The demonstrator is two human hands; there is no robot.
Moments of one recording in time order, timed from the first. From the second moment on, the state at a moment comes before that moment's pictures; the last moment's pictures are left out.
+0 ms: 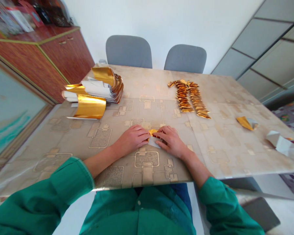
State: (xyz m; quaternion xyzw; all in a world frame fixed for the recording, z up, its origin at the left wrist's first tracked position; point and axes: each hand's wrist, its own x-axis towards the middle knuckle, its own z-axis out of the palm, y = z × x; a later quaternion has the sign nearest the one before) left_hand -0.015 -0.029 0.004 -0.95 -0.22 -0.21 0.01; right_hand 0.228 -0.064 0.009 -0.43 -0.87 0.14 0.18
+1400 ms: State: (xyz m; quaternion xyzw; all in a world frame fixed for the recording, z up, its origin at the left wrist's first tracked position) left_hand -0.007 -0.043 0.007 -0.97 -0.15 -0.20 0.01; right_hand 0.204 -0.086 0.013 -0.58 -0.80 0.05 0.15
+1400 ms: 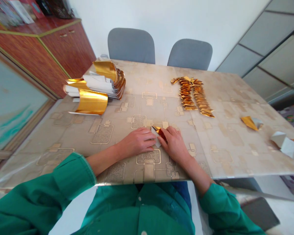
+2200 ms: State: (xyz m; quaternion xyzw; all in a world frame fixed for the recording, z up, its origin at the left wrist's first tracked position) left_hand -0.021 -0.037 0.012 -0.91 -0.30 -0.28 -0.04; right_hand 0.218 -0.089 0.013 -0.49 -0.85 -0.01 0.18
